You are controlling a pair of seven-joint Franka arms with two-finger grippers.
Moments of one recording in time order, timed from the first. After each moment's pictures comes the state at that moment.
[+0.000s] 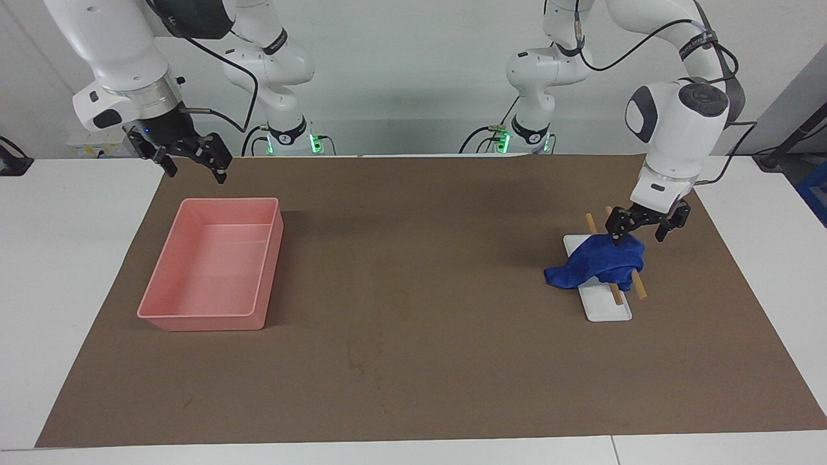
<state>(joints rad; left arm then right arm) 0.07 0.03 -0.09 -2.01 0.14 2.19 -0.07 0.05 0.01 -0.05 -1.55 -0.02 1.53 0.19</state>
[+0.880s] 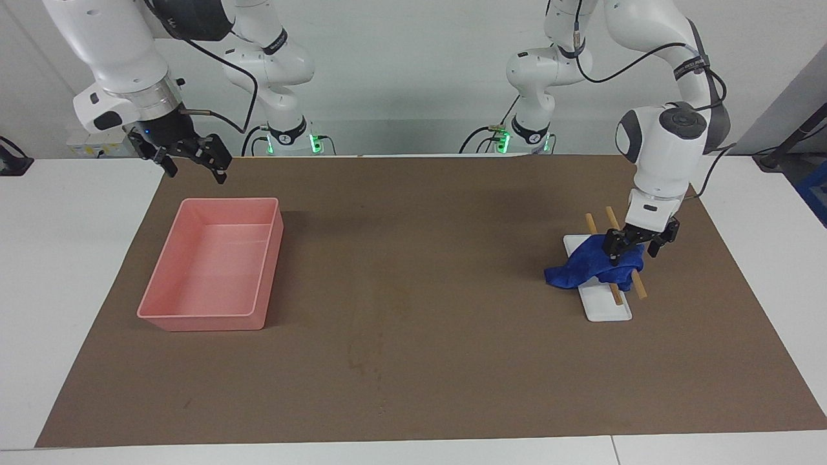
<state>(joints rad) 0.07 0.08 -0.09 -2.04 0.20 2.32 -0.22 0.05 0.01 -0.05 -1.56 -0.02 1.53 0.19</state>
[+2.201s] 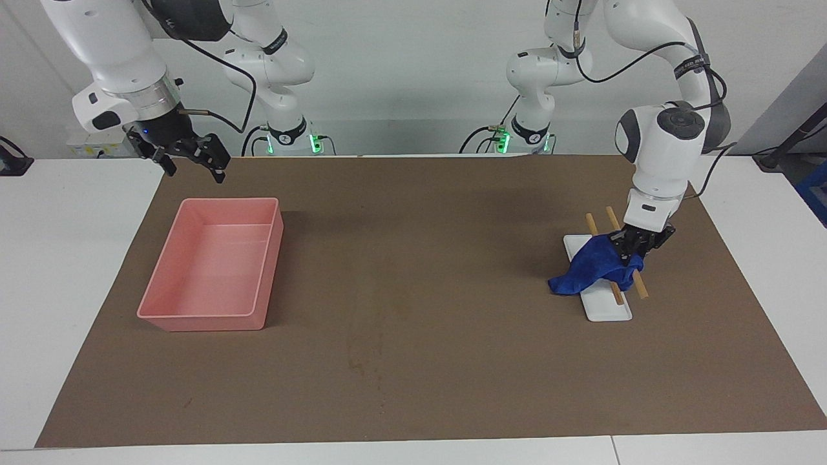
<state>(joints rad) 0.07 0.08 -0.09 -2.03 0.21 2.30 -0.22 0.04 0.00 -0.05 -1.57 -0.02 1.53 0.19</state>
